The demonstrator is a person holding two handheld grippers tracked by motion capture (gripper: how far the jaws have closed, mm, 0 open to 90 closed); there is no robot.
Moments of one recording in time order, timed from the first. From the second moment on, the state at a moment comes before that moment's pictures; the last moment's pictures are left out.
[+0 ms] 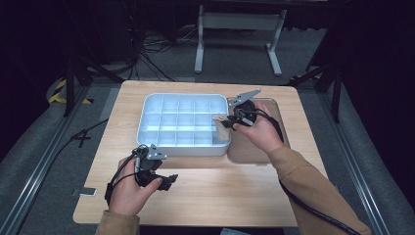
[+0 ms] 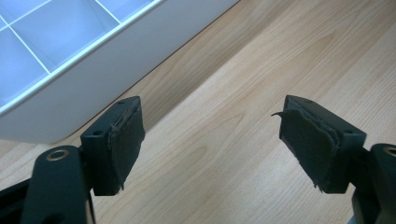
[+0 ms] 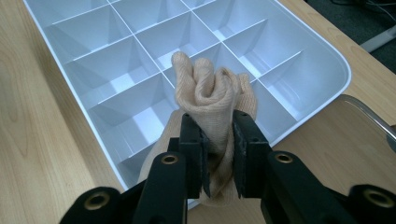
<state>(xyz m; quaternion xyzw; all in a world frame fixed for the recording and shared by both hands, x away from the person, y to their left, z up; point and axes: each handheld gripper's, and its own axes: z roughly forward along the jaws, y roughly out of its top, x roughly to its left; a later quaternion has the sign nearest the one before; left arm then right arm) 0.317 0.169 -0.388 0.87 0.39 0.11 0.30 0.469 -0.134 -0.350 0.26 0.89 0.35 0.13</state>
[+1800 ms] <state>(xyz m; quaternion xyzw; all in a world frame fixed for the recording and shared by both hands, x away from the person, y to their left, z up) 0.316 0.166 -0.395 0.88 0.37 0.09 0.29 0.484 -0.081 -0.415 0.29 0.94 0.15 0.08</state>
